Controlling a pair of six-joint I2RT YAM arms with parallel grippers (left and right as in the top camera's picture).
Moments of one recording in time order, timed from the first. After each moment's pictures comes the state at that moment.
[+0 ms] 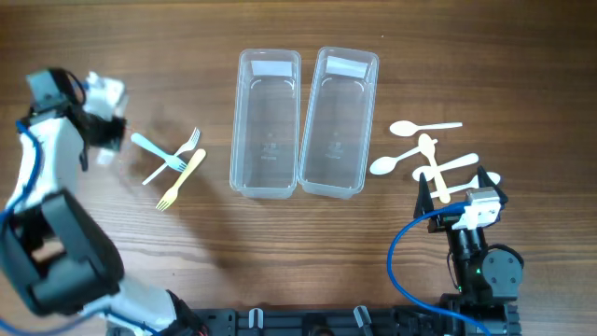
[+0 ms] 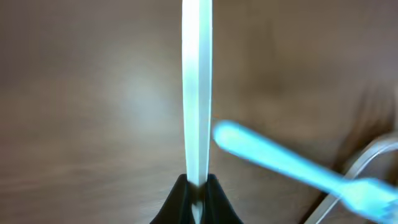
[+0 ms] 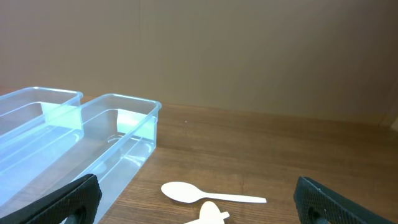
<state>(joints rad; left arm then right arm) 0.41 1.78 1.29 -0.63 0.12 0.62 -0.03 0.02 0.01 0.00 -0.12 -0.08</state>
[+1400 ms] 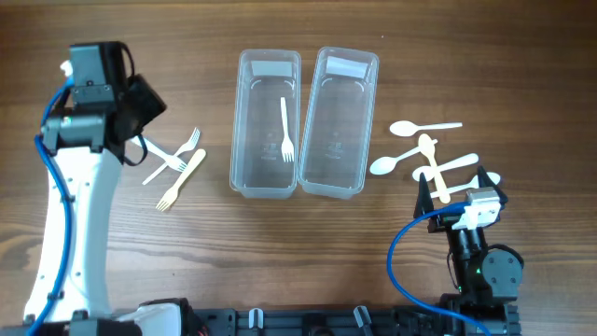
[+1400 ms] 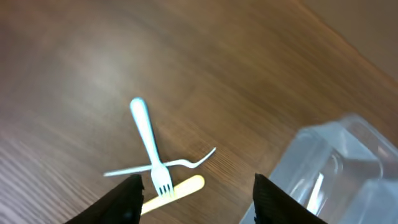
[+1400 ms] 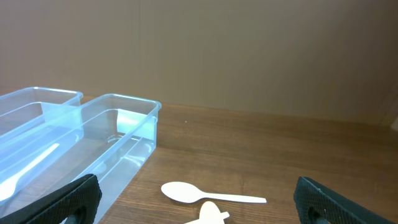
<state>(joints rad) 0.07 1.43 1.36 -0.89 -0.15 -0.60 -0.03 0.02 0.01 0.00 -0.12 -0.08</state>
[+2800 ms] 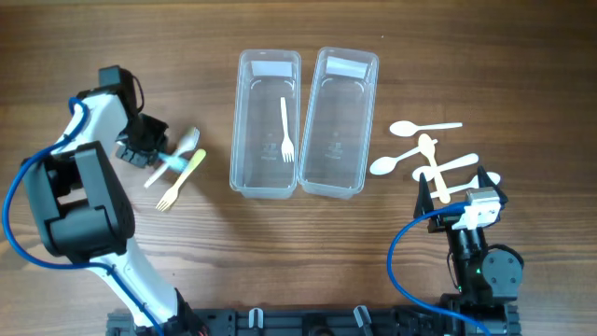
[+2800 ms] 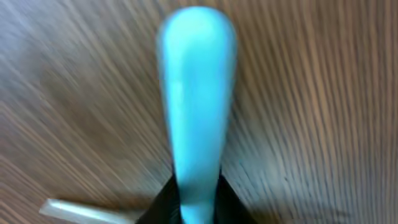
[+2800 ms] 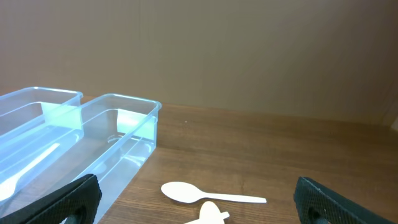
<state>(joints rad) 0.24 2.04 1.36 -0.87 0.03 -0.90 -0.03 0.02 0.01 0.00 -0.12 -0.08</state>
